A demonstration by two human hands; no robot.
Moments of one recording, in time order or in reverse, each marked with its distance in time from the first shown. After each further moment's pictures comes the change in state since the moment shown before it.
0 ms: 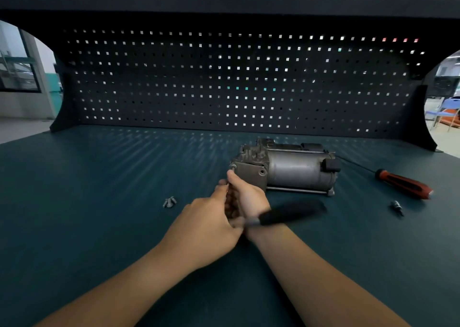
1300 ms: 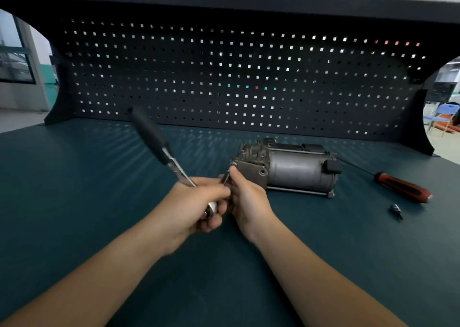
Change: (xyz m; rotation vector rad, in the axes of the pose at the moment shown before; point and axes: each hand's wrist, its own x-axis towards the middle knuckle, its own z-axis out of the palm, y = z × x) left_hand 0.009 0.001 -0.027 -0.982 -0.174 -0.412; right_hand 0.004 0.004 -0.003 -0.083 -0.016 -0.094
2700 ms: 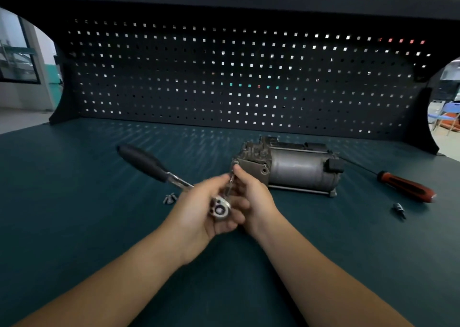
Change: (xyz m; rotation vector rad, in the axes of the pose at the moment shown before) left_hand -0.001 -0.008 0.018 -0.396 -0.006 -0.110; right_hand 0.000 -0.006 -0.004 0.101 -0.035 0.117
